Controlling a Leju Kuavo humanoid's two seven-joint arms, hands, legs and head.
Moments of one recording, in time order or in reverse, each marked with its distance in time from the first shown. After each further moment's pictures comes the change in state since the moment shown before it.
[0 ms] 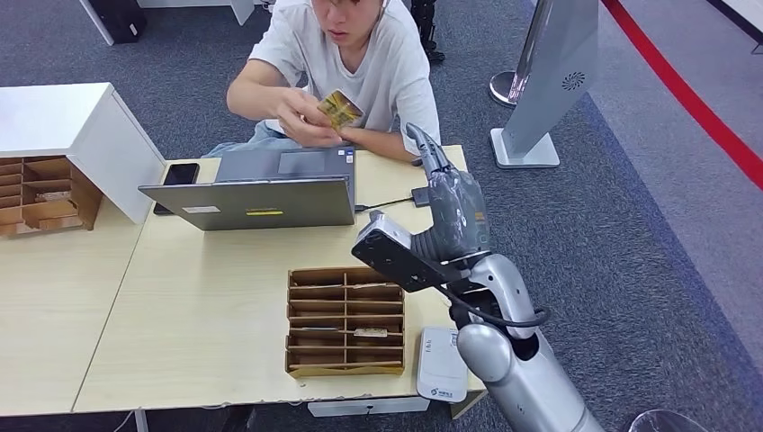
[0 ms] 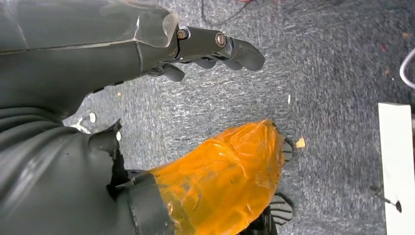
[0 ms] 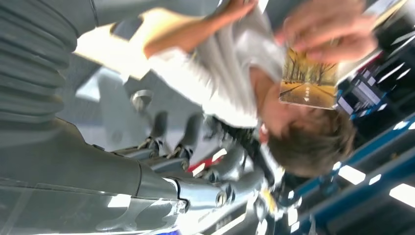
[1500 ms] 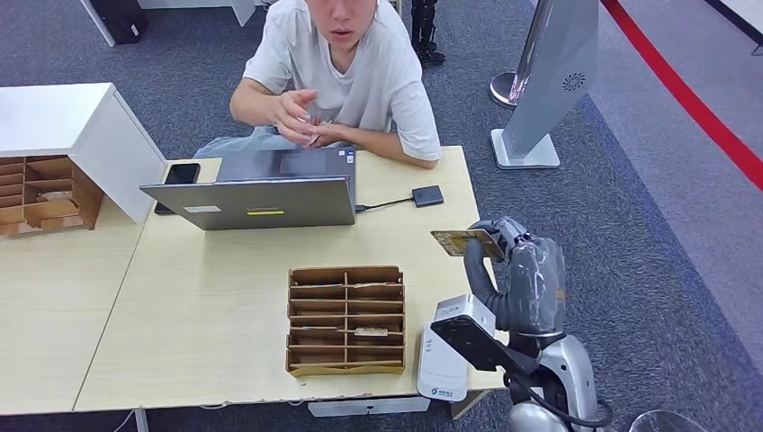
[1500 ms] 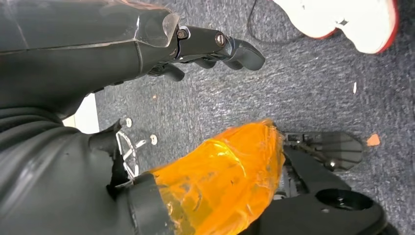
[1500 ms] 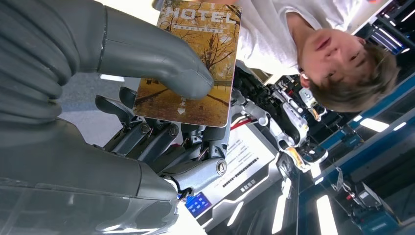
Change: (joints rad) left arm 0.119 -0.041 0.026 0.000 -0.104 0.019 -0.006; right arm 0.352 -0.086 -0.137 -0.277 0.127 -0.164 -0.081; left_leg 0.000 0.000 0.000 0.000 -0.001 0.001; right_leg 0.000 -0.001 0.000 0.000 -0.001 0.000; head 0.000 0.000
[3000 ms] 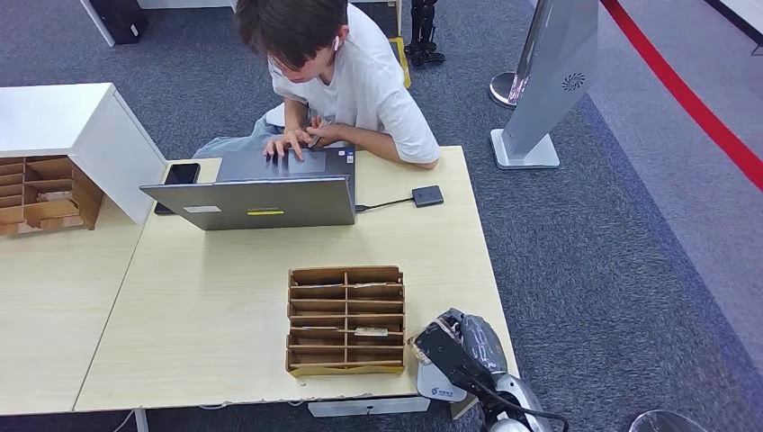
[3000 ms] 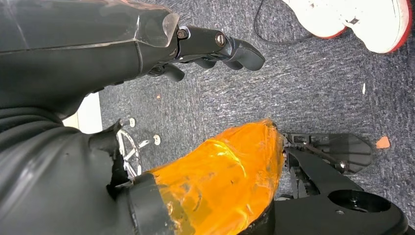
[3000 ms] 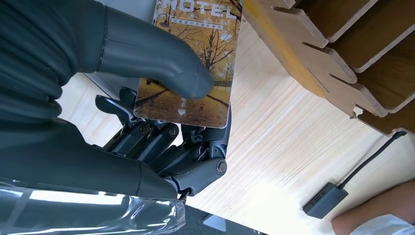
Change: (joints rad) left arm 0.009 -0.002 -0.002 0.044 0.008 0.060 -0.017; right arm 0.083 0.006 -0.007 0.494 -0.334 0.157 0.028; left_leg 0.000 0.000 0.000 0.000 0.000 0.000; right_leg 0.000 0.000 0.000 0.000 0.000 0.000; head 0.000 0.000
